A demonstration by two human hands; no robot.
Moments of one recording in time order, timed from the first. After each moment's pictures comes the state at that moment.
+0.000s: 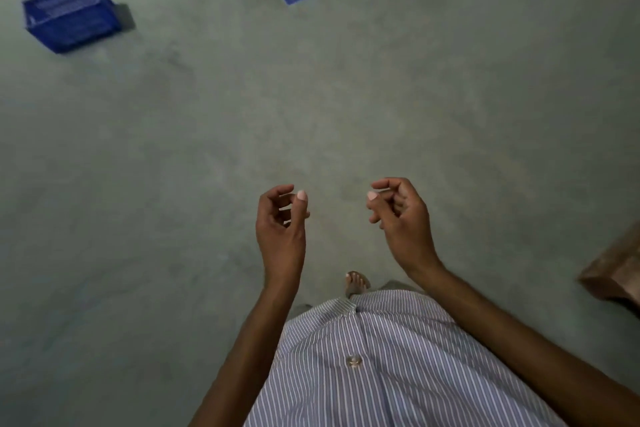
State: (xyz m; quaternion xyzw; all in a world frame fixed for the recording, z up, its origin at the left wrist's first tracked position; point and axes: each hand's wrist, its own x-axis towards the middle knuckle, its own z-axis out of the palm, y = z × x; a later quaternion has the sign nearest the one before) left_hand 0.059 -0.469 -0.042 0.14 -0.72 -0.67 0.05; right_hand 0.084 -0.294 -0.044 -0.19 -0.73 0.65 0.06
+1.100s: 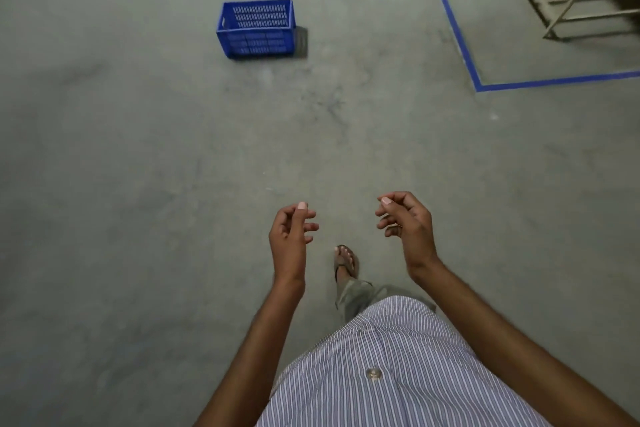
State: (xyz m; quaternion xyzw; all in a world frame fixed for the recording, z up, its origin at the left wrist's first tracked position) left_hand -0.511 -0.948 -0.083 0.35 -0.59 -0.72 0.11; right_hand -0.570 -0.766 -0.072 -0.10 -0.68 0.72 -0.14
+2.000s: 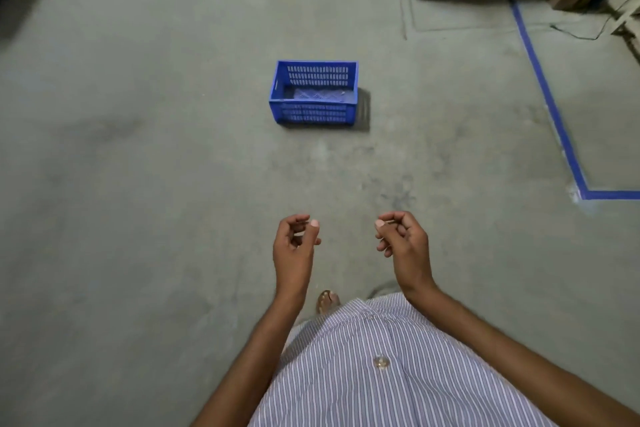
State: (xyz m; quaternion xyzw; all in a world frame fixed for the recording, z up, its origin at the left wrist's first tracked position) left_hand -1.041 -1.366 -0.091 0.35 -0.64 -0.67 0.15; right_hand -1.103 -1.190 -0.076 -0.08 -0.72 0.67 -0.16
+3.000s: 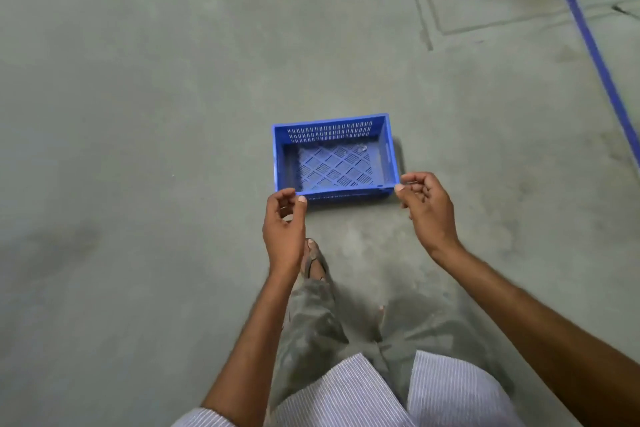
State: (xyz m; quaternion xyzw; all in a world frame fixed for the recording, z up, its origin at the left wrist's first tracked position) left_hand -1.712 -1.793 -0.217 0.35 -0.70 -0.62 0.10; right_hand -1.775 -1.570 -0.194 -0.16 -0.80 0.57 -0.11
